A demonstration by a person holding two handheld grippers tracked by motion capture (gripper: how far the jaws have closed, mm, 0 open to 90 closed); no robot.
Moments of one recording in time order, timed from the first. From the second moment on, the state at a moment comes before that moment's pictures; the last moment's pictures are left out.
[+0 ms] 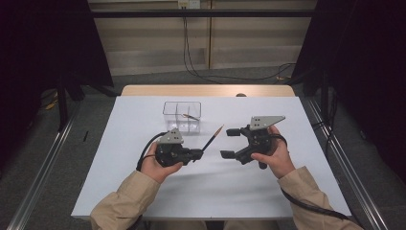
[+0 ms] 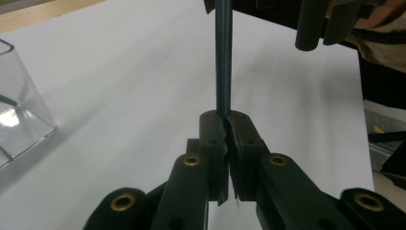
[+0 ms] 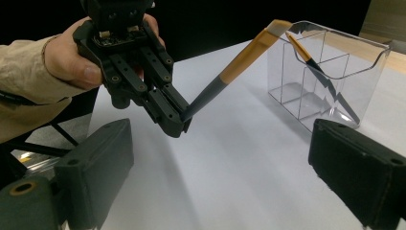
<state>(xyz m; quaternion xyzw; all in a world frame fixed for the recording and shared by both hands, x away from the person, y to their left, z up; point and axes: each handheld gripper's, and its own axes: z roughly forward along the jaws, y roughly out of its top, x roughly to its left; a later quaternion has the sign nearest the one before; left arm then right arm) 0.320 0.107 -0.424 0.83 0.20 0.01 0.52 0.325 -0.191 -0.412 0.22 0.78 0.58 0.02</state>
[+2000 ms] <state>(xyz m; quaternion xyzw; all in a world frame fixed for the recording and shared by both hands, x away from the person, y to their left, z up) 0.316 0.061 -0.441 0.79 0.19 -0.03 0.58 0.329 -0.184 -0.411 0.25 0.76 0.60 -0.04</state>
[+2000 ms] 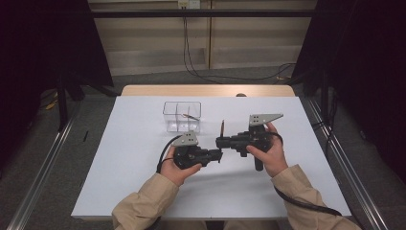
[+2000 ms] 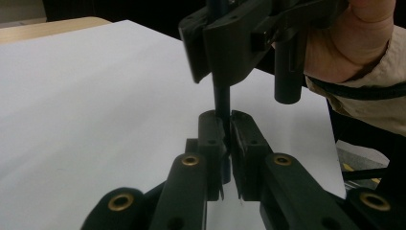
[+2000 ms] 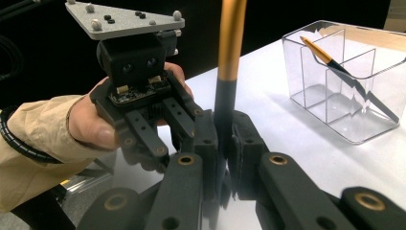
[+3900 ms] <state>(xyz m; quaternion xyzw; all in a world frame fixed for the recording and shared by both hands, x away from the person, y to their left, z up) 0.336 0.078 -0.405 0.72 0.22 -0.03 0.65 0.327 -0.189 -0.410 0.24 0.76 0.60 -0.03</state>
